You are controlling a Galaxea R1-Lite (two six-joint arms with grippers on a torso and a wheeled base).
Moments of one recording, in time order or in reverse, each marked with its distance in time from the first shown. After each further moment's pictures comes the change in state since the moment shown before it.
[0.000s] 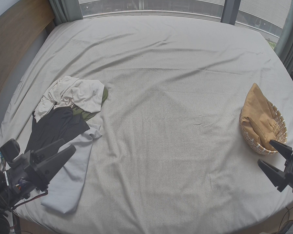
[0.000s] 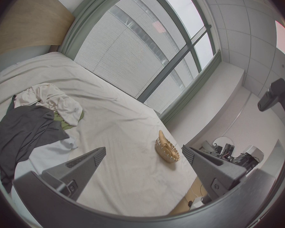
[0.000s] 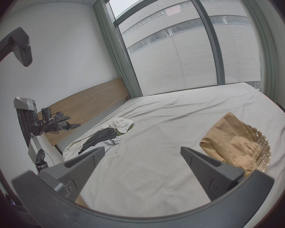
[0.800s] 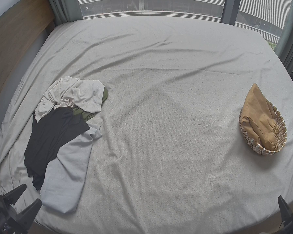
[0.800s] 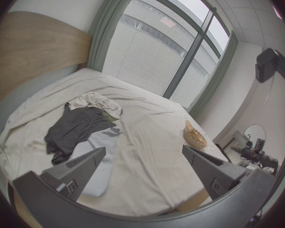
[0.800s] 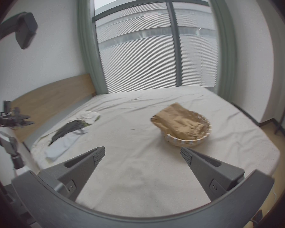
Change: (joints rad) left arm 0.101 -0.902 0.007 1.047 0.208 0.171; right arm -0.229 -0.871 0.001 0.915 -0.242 -0.037
